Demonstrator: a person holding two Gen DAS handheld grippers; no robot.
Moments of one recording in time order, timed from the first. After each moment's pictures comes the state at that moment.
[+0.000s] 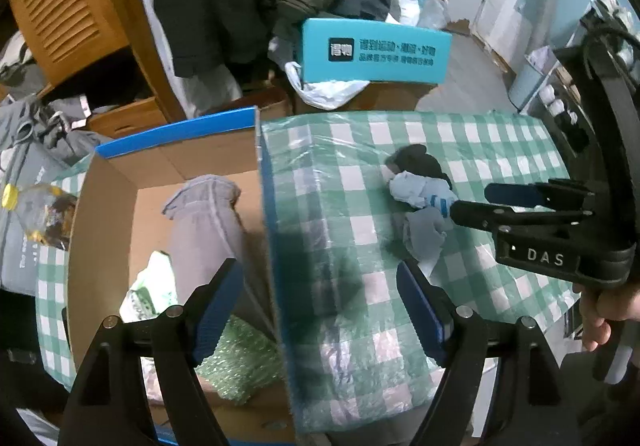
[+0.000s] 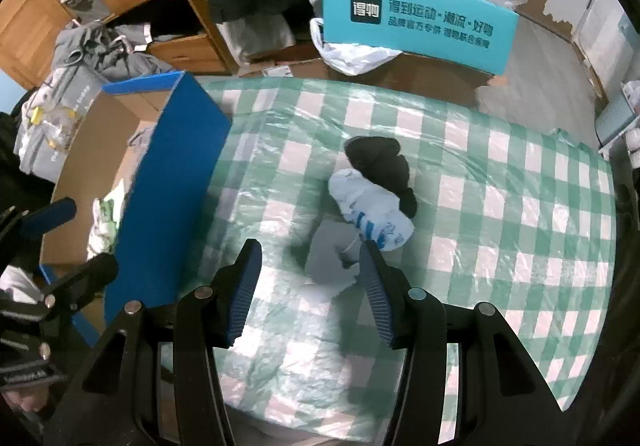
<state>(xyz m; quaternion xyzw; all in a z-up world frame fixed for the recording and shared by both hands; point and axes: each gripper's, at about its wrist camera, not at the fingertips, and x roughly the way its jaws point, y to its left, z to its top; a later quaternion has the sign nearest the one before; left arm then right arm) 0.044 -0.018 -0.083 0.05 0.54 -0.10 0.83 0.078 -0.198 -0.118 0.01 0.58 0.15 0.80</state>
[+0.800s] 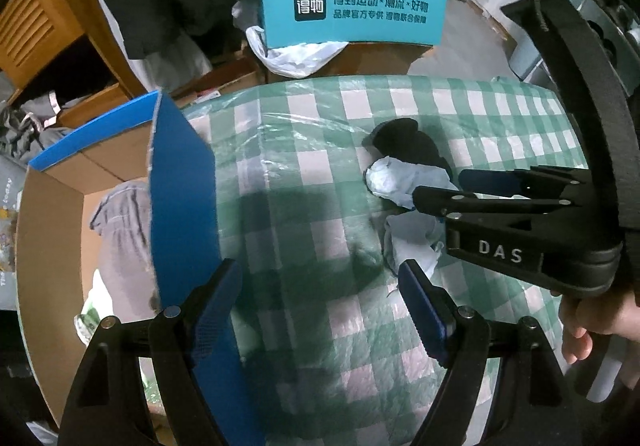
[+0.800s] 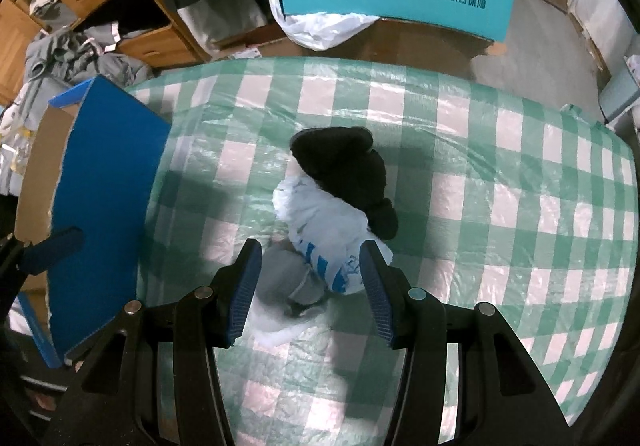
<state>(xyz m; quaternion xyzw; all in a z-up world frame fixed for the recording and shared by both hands) 0.086 -0.073 -0.141 0.07 0.59 -0.11 0.80 0.121 -0.221 -0.182 0.04 0.62 0.14 0.77</state>
